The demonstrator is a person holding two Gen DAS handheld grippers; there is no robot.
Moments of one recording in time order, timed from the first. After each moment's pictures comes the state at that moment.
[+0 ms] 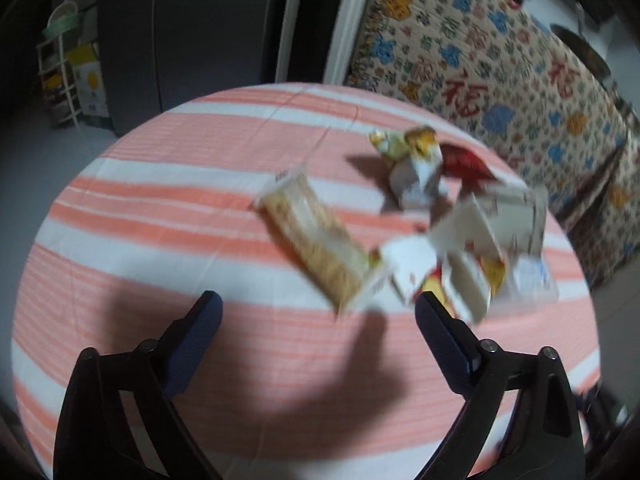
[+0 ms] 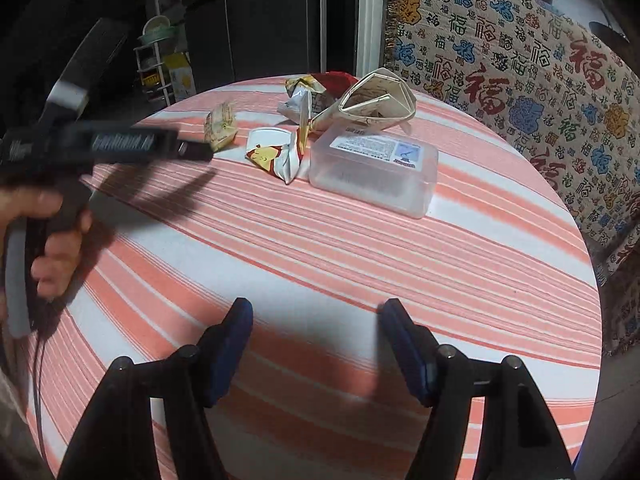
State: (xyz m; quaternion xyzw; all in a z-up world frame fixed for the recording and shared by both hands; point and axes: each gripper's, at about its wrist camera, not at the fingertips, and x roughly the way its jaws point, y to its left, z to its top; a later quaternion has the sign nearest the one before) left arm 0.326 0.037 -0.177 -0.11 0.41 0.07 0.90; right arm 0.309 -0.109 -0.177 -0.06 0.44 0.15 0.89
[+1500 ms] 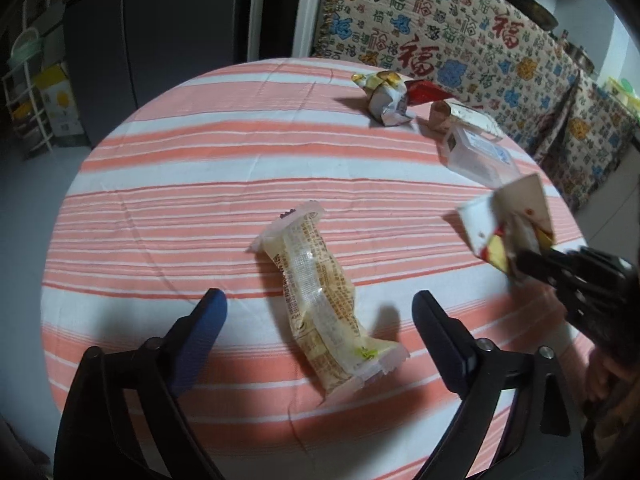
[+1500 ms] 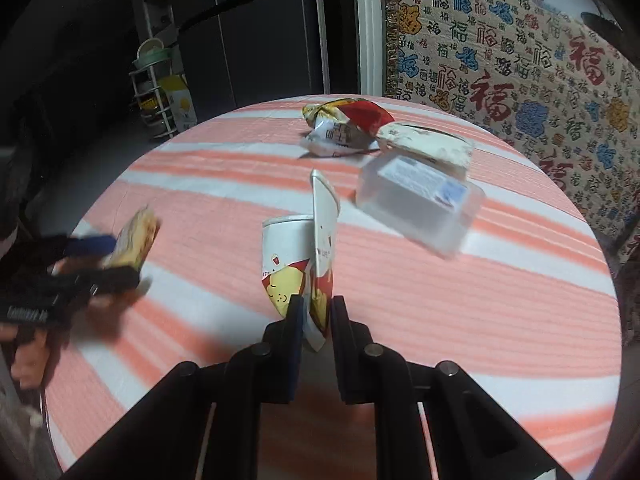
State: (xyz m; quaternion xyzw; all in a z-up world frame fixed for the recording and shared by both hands) left arm 0.232 0.046 -0.190 -0.03 0.43 0.00 0.90; right arm 0.309 -0.073 -0.173 -0.02 0.41 0.15 0.90
